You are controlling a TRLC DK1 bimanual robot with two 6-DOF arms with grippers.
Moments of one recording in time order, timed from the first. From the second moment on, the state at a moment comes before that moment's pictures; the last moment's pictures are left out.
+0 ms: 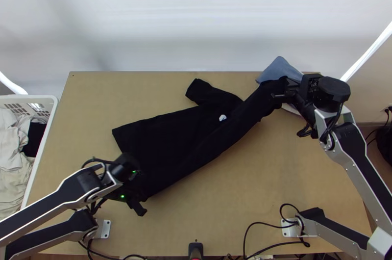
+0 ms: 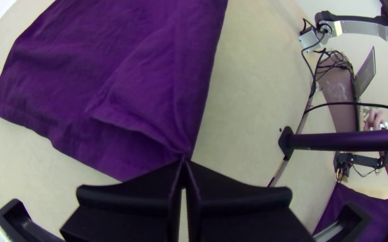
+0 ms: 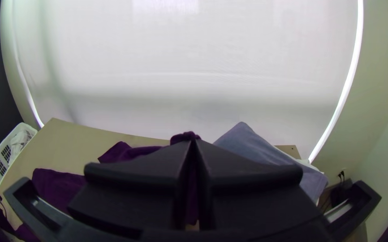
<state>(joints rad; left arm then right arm) -0.83 0.99 0.76 -0.97 0.24 -0.11 0.26 1.15 1.12 -0.26 0.10 0.07</state>
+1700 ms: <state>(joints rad) -0.41 1.43 0.92 -0.89 0.46 -0.25 0.28 1.07 1.03 -0.20 0.11 0.07</state>
